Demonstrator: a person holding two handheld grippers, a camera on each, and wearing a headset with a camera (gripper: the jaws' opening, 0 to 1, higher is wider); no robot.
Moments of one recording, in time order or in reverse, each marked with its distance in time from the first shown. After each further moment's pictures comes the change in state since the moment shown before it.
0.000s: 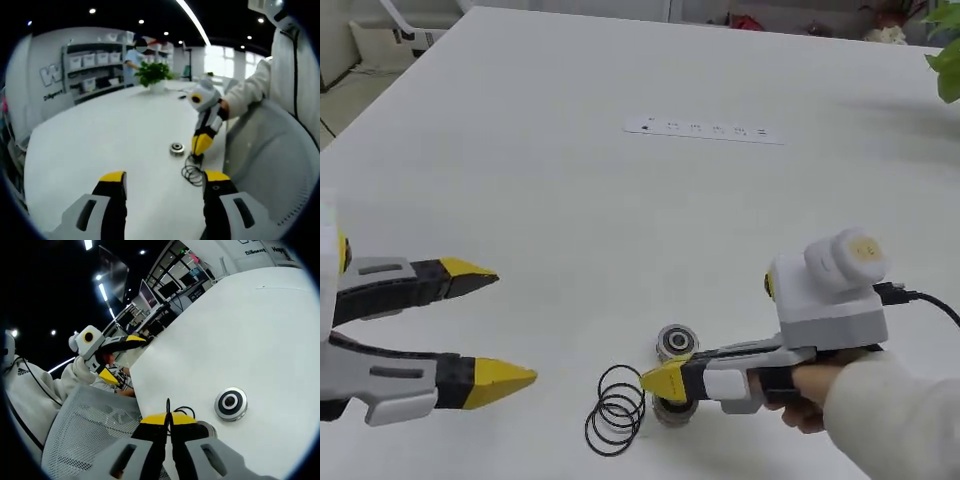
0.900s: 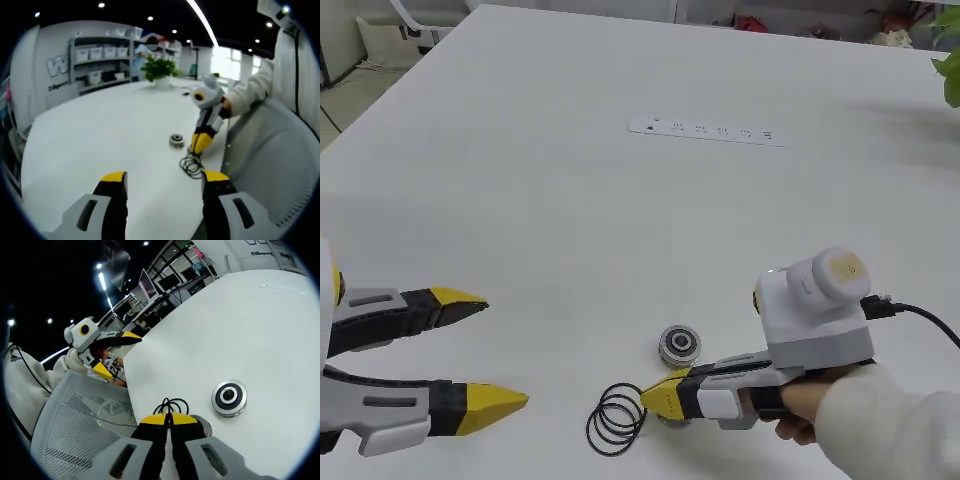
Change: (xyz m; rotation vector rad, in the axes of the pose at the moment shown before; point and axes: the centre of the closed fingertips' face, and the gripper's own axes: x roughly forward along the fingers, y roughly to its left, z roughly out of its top) left arm -0.001 -0.005 -0.016 -0.060 0.011 0.026; right arm 0.006 -0.013 -0.014 -0.064 0.060 -0.056
